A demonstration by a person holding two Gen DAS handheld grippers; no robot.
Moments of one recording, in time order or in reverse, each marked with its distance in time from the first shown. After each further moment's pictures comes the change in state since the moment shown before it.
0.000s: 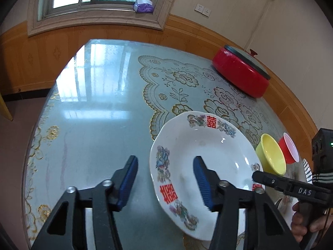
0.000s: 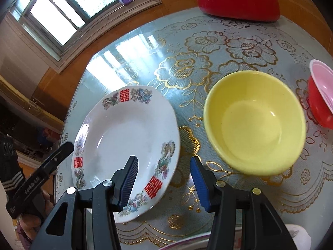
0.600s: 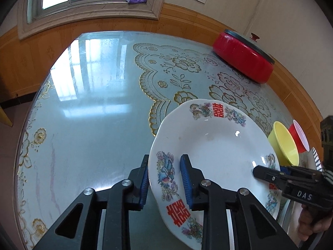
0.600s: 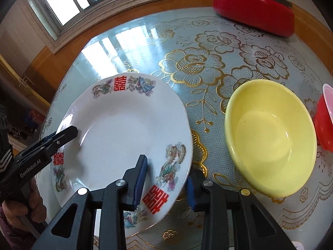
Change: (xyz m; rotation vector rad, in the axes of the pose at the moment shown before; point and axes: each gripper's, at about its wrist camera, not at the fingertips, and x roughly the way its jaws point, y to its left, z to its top) left arm 0.030 0.001 -0.005 0.065 0.063 0.028; right arm 0.028 0.024 0.005 -0.124 0.018 -0.114
